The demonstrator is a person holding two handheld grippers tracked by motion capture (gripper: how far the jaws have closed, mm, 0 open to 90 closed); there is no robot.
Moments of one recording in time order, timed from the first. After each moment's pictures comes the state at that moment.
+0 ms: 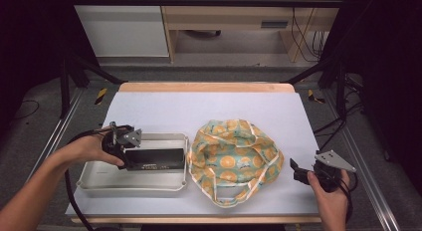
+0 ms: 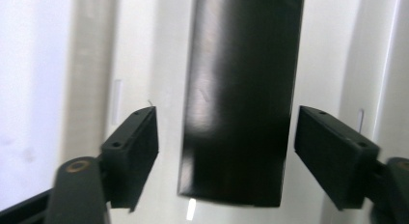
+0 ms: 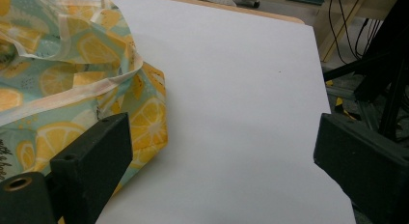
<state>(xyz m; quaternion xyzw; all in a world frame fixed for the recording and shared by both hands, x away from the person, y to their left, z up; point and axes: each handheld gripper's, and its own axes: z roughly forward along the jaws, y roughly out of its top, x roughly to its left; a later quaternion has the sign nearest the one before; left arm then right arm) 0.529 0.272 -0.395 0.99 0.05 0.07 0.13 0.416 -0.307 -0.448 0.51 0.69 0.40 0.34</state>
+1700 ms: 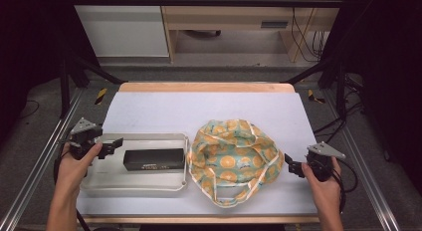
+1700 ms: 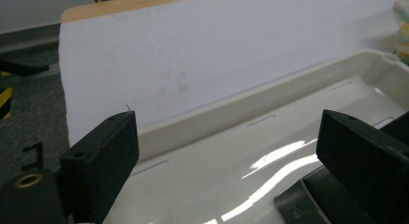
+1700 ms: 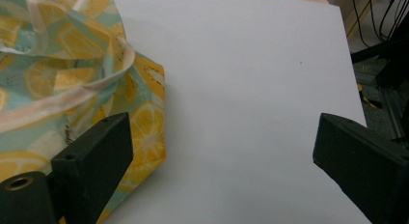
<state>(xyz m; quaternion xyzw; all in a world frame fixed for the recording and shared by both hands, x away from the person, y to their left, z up) 0.499 0.361 -0.413 0.75 0.47 0.23 0.39 0.447 -0.303 -0.455 0.52 0.70 0.39 0.30</state>
